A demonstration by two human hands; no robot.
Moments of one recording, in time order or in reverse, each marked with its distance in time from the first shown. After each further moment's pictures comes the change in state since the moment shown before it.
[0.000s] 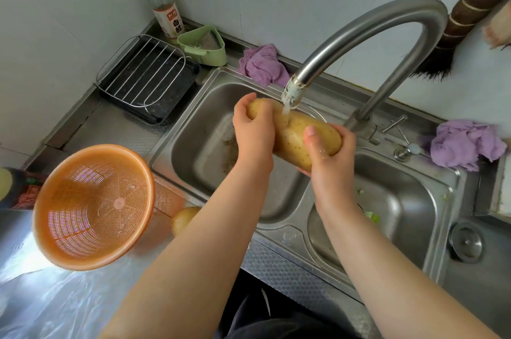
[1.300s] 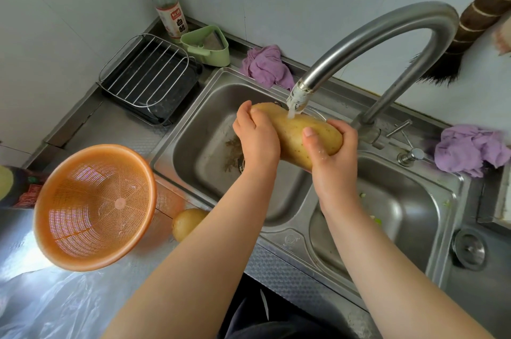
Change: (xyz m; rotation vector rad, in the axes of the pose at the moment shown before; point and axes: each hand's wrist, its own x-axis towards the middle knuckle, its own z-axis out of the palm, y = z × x) left_hand -0.010 0.009 -0.002 0.193 0.054 0.077; right_hand 0.003 -0.008 0.005 -0.169 0.002 -0.107
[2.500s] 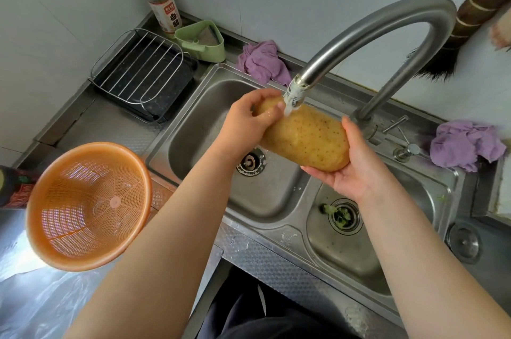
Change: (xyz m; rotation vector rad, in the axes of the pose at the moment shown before) left_hand 0.035 0.006 -0.031 0.230 -0.396 0.219; right_hand 0.038 -0.004 -0.043 0.364 -0.199 0.764
